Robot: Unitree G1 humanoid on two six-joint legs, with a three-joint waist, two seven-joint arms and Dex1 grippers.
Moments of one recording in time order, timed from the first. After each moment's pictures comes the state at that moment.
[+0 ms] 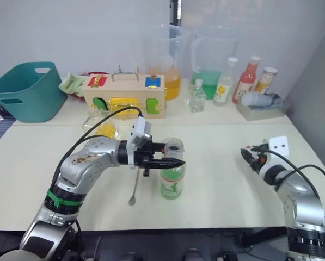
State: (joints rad) left arm -0.71 0.40 -0.21 -0.15 -0.53 0.59 -1.07; right arm -0.30 -0.58 -0.33 0.09 0.35 0.40 0.46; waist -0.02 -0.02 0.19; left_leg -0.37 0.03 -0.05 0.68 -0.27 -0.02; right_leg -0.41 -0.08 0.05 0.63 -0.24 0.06
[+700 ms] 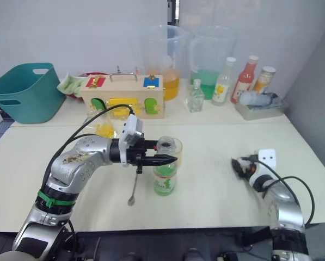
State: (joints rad) left arm -0.70 0.45 -0.17 -0.15 -0.53 0.59 -1.07; right arm -0.28 -0.53 -0.30 0.18 0.33 0.33 0.47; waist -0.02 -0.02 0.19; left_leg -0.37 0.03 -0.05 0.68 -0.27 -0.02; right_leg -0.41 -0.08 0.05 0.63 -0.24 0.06
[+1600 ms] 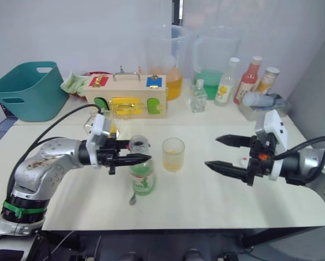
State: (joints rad) left arm -0.57 0.65 0.00 -0.23 -0.62 0.61 -1.12; right arm -0.22 -1.01 -0.45 -0.50 0.97 0.87 0.97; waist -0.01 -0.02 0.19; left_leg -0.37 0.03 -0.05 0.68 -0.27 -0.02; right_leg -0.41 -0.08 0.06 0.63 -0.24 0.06
